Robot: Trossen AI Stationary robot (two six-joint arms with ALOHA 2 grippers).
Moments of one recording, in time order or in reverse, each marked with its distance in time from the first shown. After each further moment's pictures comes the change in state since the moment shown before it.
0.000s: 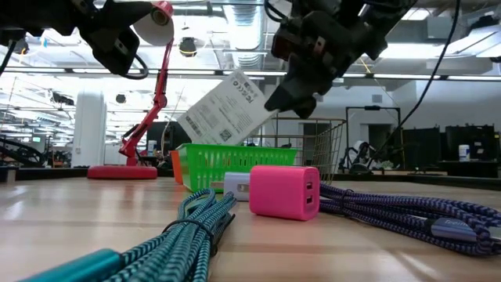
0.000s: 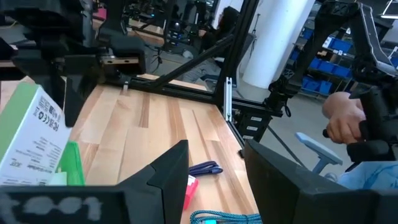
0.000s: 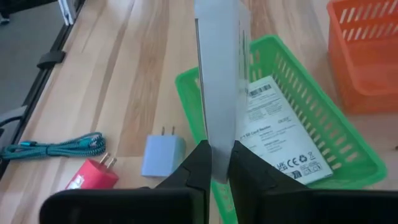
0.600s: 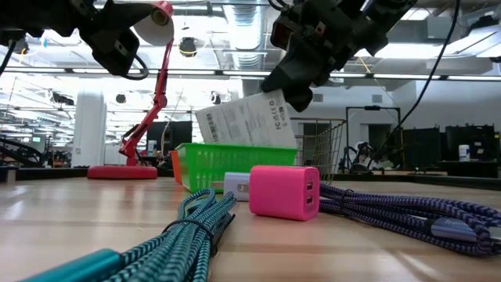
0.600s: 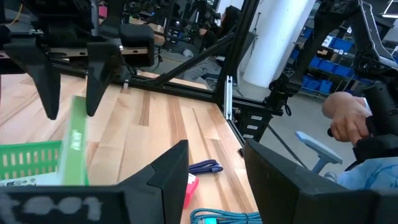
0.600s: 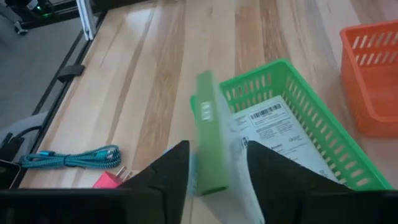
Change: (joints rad) left arm 0.000 0.000 0.000 -0.007 0.000 -0.007; right arm 0.017 -0.014 0.001 0.047 -0.013 0.008
